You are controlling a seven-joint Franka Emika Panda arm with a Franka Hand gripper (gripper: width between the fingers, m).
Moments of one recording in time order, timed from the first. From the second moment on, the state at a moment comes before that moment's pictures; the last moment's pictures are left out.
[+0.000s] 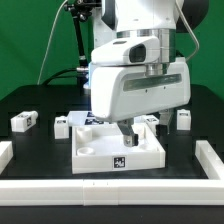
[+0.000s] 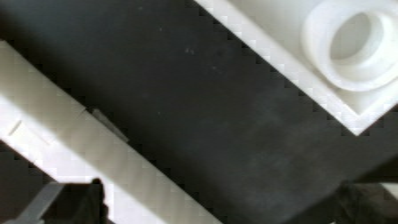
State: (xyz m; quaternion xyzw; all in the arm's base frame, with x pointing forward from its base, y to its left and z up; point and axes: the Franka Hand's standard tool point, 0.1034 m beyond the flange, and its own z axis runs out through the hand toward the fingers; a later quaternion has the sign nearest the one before) arm 0.604 0.045 0.068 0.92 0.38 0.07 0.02
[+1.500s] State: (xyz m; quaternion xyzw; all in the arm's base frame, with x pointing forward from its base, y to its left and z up) arm 0.568 0.035 0.068 0.81 0.58 0.01 0.01
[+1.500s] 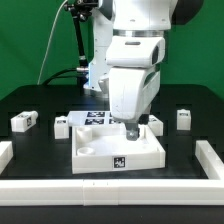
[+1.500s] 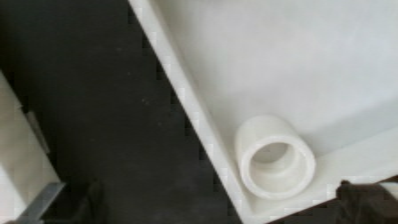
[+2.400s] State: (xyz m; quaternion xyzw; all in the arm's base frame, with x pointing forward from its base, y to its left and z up) arm 0.493 0.014 0.065 0.70 0.71 0.00 0.02
